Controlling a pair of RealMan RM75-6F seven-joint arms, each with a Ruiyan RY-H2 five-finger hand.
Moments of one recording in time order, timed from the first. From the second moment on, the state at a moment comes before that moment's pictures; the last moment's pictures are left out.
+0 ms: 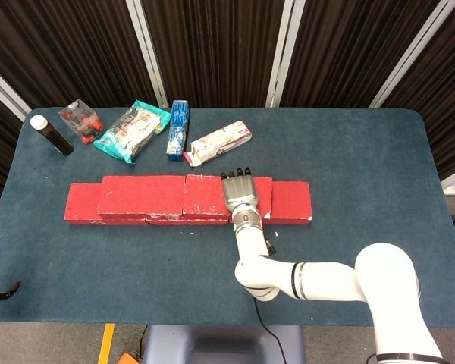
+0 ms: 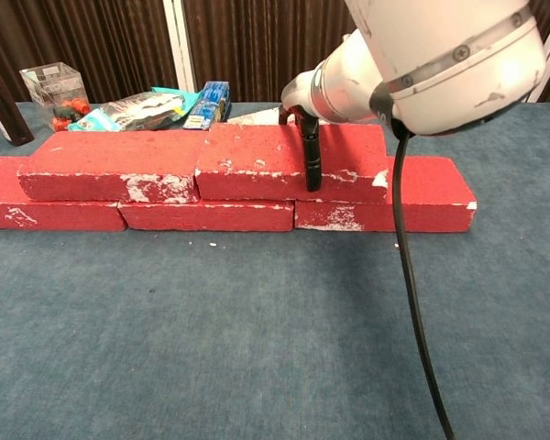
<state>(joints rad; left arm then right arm) -0.06 -1.00 -0.06 -1.72 1.23 1.33 -0.02 1.38 -1.66 0.44 -1.46 0.15 1.12 -1.20</state>
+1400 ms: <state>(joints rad) -0.06 -0.99 -0.07 -1.72 1.22 1.33 -0.02 1.38 -1.68 0.45 -1.46 0.14 1.14 -1.19</state>
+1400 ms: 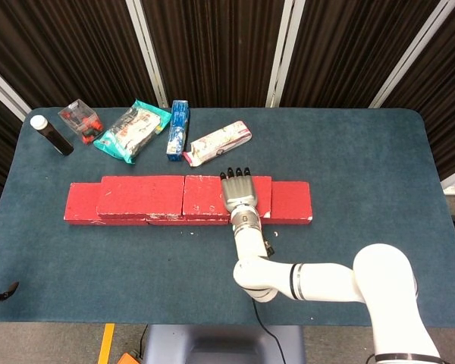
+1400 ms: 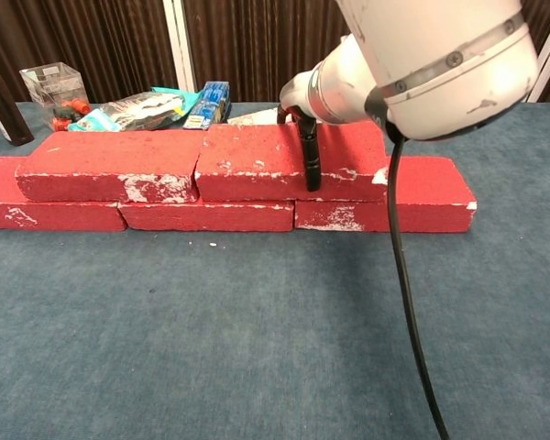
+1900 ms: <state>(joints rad) -0.06 -0.99 -0.07 -1.73 1.21 1.33 -0.02 1.38 -1.69 0.45 -1.45 0.11 1.13 -1.17</state>
